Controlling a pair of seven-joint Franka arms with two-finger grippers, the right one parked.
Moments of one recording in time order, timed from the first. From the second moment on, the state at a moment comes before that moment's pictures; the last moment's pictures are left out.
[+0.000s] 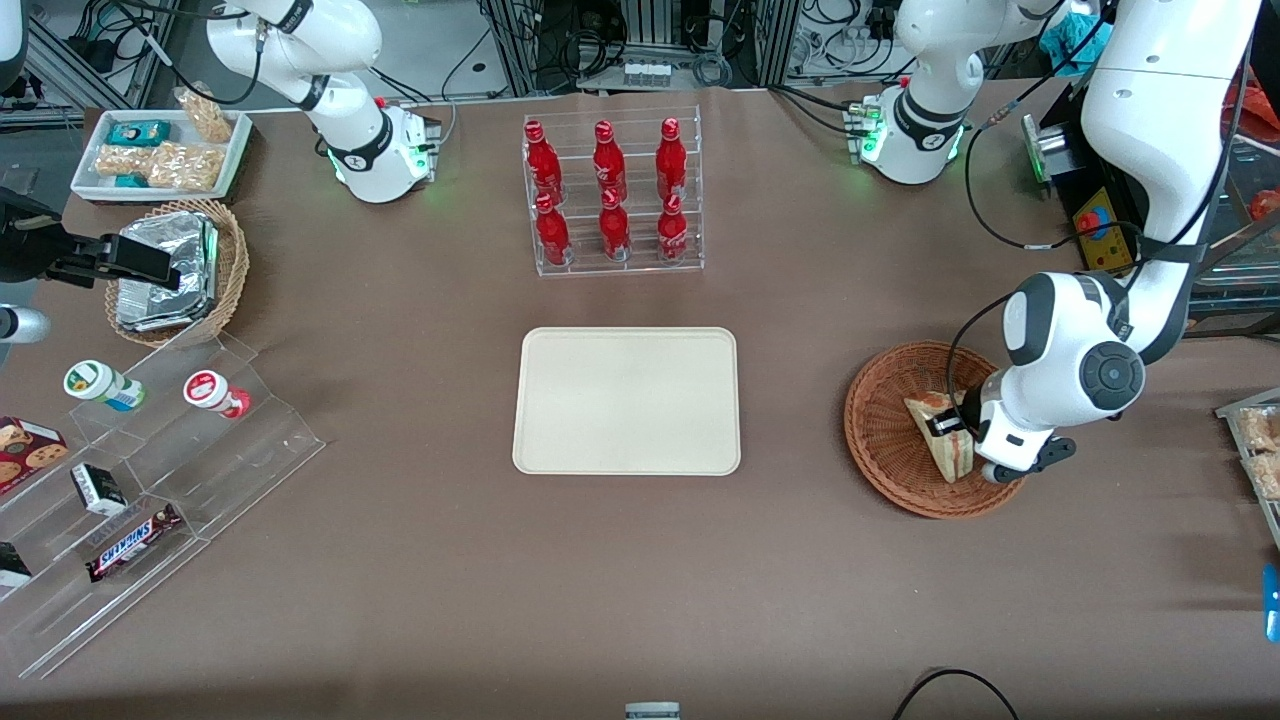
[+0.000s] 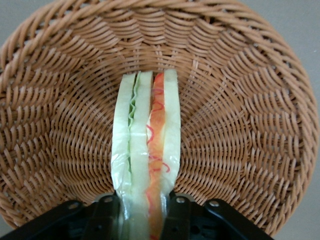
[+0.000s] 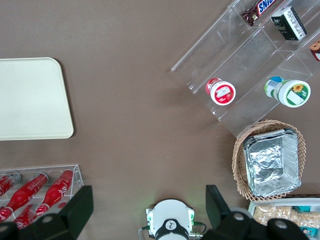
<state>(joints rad) 0.21 0.43 -0.29 -1.98 0.05 2.26 -0.46</state>
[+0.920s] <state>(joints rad) -0.09 0.36 -0.46 -1.81 0.05 2.09 -0.68</state>
